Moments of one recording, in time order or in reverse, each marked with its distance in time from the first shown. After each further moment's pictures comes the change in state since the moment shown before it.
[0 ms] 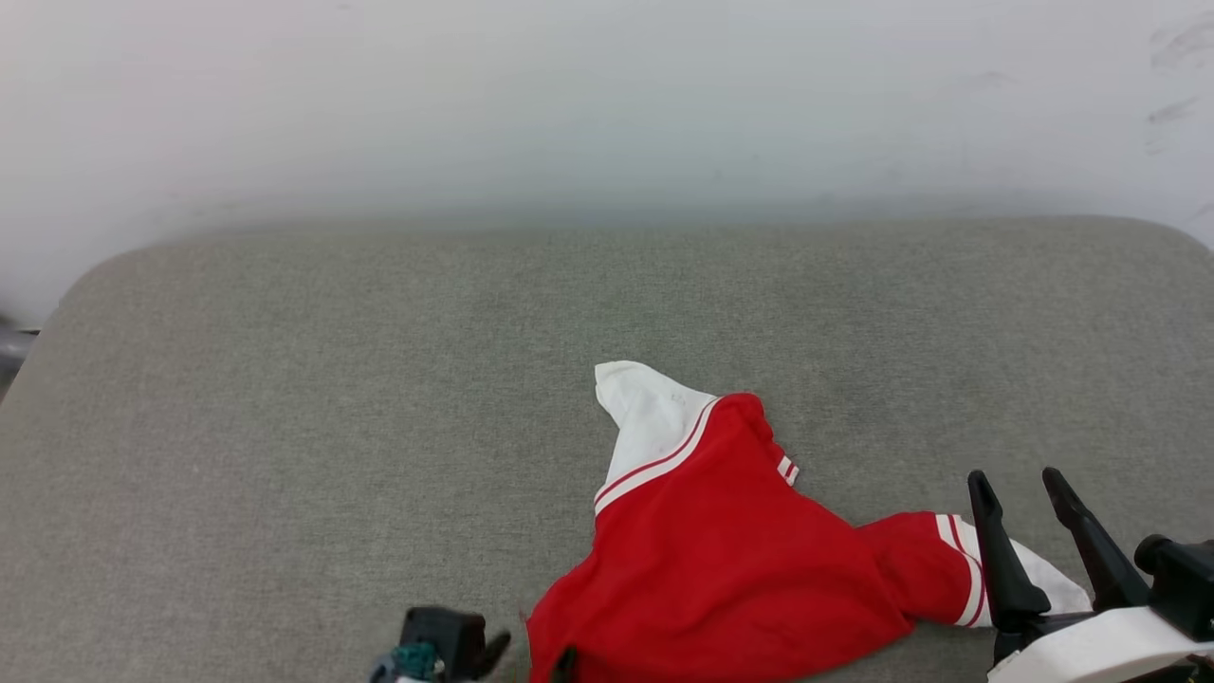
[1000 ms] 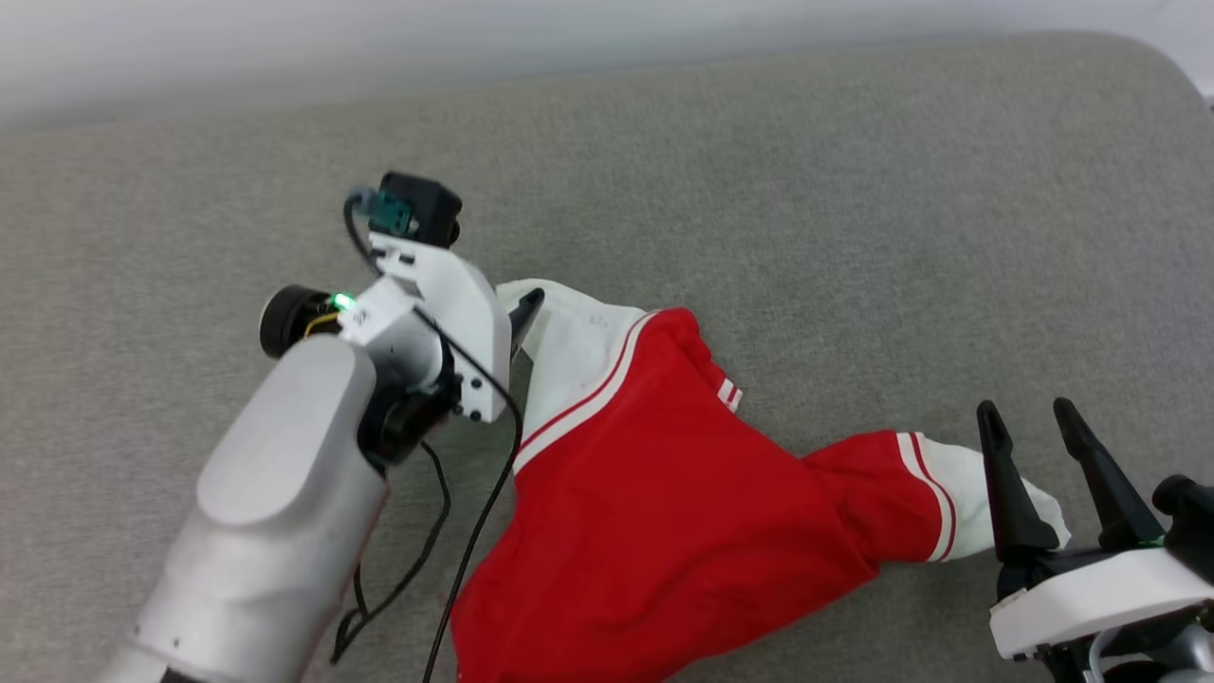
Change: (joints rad) left arm -0.841 -0.056 0.064 0.563 -0.099 -0.237 0.189; right arm -0.100 0.000 -0.007 0.003 0.017 0.000 -0.011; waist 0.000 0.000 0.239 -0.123
